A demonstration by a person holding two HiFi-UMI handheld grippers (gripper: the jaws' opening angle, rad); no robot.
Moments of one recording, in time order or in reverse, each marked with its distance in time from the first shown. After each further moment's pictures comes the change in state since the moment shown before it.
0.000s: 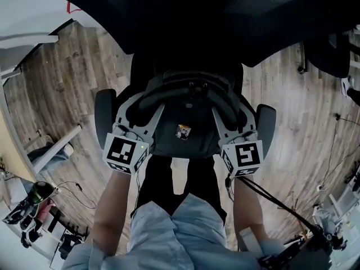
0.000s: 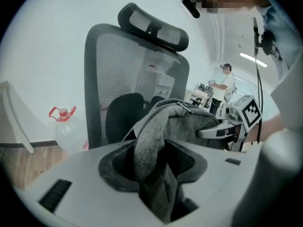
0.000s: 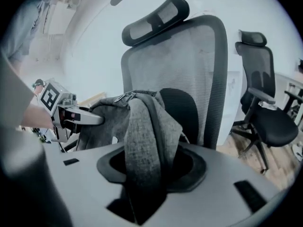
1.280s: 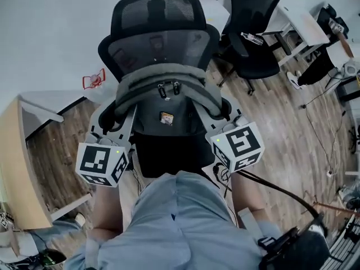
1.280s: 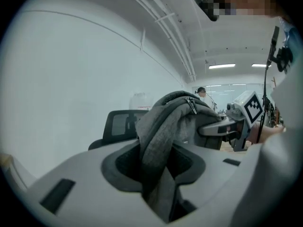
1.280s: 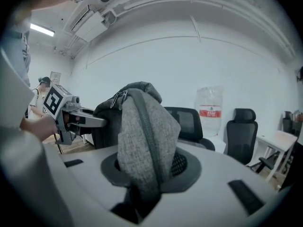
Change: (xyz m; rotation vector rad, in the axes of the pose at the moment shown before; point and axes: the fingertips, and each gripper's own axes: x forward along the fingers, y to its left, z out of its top) left arm -0.204 -0.058 0.259 0.290 -0.403 -0.040; right arm -0.206 0.099 0.257 -0.220 -0.403 -0.167
